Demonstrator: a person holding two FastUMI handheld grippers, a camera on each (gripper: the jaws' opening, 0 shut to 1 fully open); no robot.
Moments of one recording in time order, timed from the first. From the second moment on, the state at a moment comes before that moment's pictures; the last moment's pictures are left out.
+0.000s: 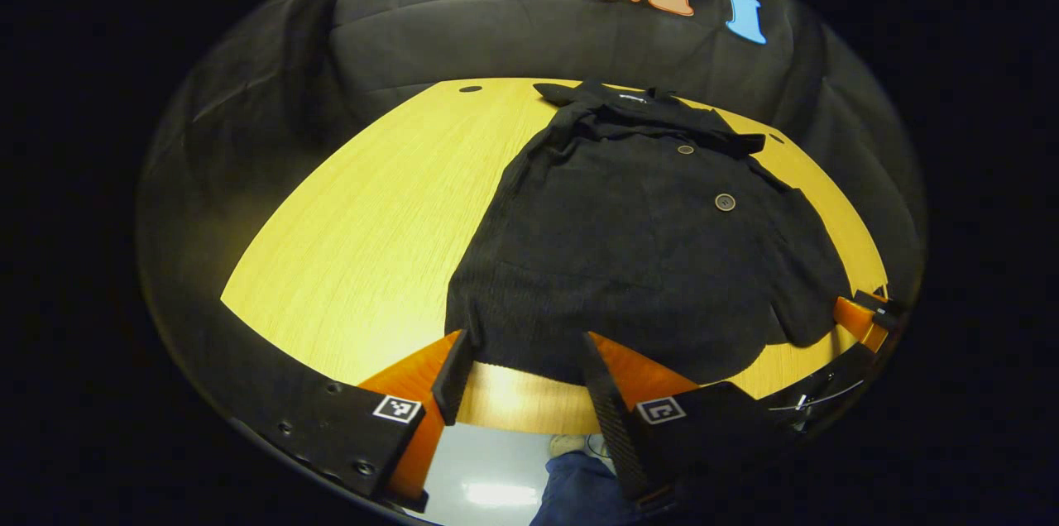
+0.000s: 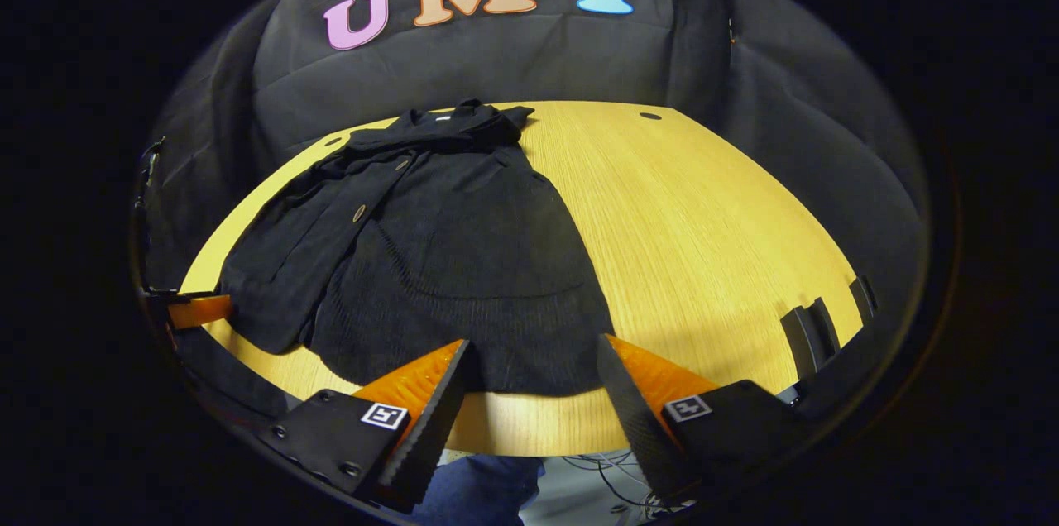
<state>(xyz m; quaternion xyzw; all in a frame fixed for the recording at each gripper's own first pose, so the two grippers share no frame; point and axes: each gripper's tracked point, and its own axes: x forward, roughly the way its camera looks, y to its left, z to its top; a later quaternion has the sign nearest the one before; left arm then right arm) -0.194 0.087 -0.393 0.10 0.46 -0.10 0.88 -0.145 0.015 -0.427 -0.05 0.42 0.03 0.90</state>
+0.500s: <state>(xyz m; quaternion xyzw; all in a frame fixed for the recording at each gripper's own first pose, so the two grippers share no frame) -0.199 0.065 -0.396 0.03 0.47 -0.11 0.88 -0.150 0.041 -0.429 -0.03 0.44 0.06 0.89</state>
